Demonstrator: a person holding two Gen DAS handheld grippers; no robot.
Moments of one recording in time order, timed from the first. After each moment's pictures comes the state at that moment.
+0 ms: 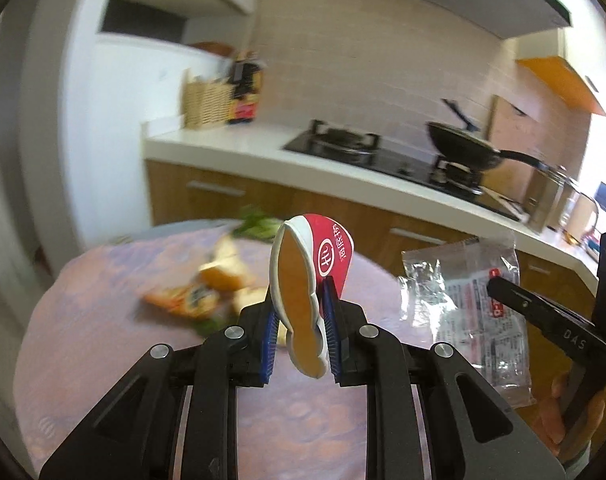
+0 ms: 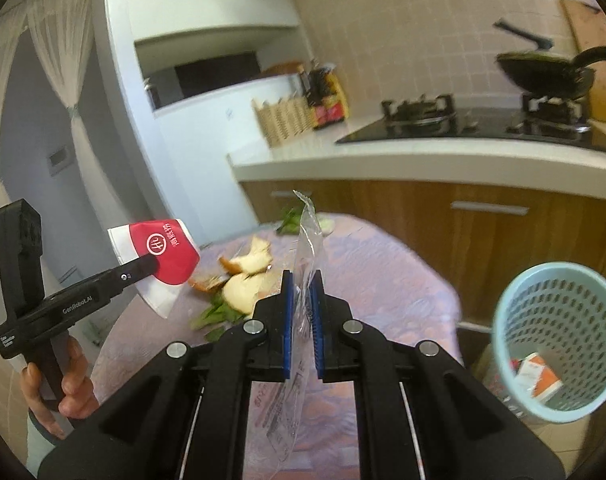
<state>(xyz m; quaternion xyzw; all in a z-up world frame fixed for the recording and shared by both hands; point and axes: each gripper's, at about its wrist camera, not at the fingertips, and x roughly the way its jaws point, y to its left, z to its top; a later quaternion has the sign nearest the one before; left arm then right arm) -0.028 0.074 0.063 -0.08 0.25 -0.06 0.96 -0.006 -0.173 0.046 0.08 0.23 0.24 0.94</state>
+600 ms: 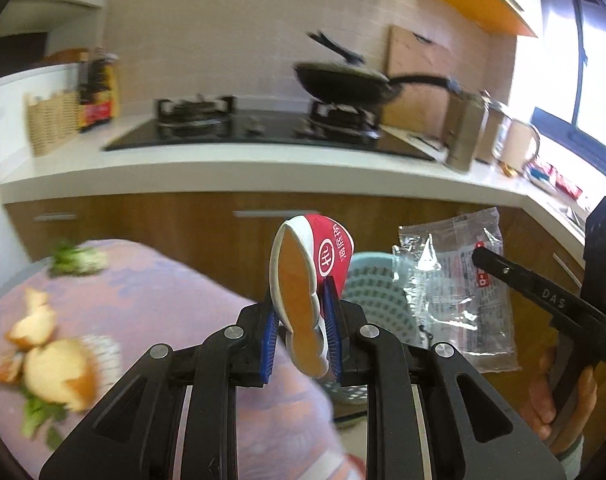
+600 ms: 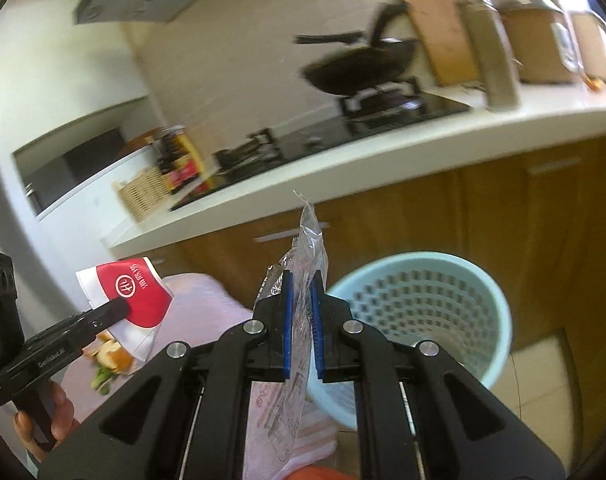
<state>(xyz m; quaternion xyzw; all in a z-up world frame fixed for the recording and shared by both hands) 0.059 -0.139 0.038 0.01 0.30 -0.22 0.93 0.016 -0.383 0.013 0.20 0.23 0.04 0.95</state>
